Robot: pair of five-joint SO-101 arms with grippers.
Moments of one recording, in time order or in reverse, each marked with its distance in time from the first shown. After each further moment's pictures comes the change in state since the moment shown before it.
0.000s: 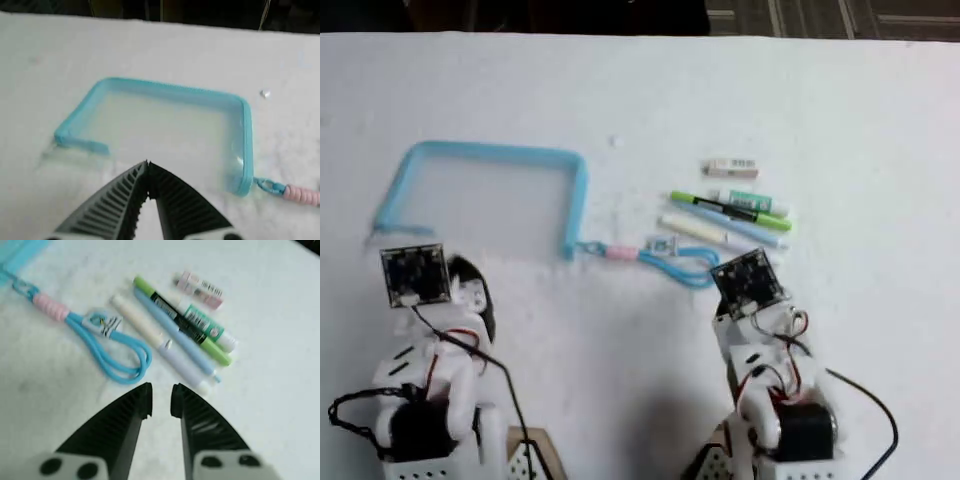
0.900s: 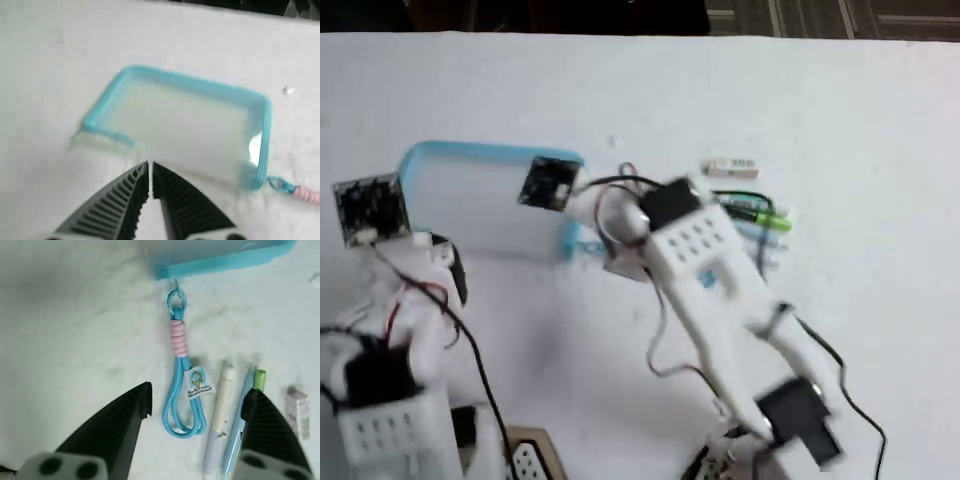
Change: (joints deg) left arm -4.6 36.2 -27.6 6.6 -0.1; right arm -26.8 98.5 -71.2 13.0 21.6
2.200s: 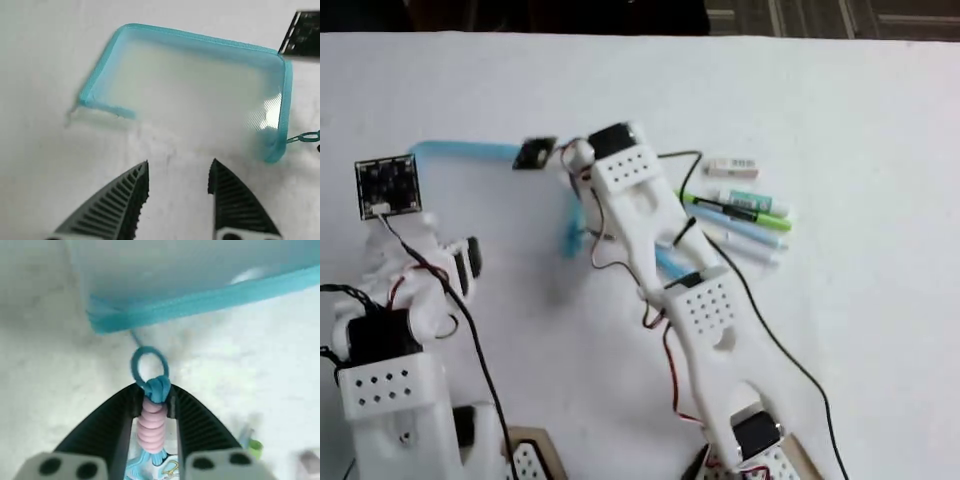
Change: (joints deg) left arm -1.0 7.6 -0.1 0.0 -2.8; right arm 3.4 56.4 -64.4 17.1 -0.9
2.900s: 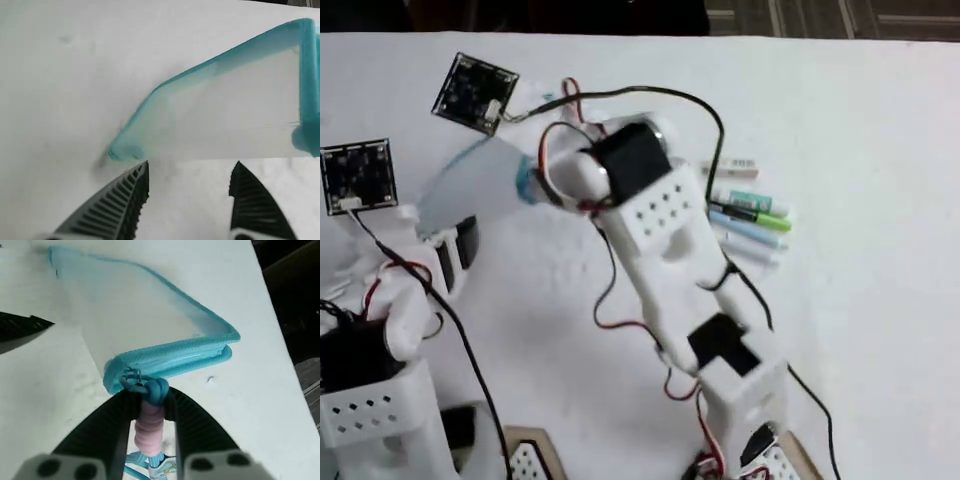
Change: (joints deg) left arm 0.0 0.0 -16.0 9.8 1.8; right arm -10.6 -35.7 -0.2 0.2 -9.4
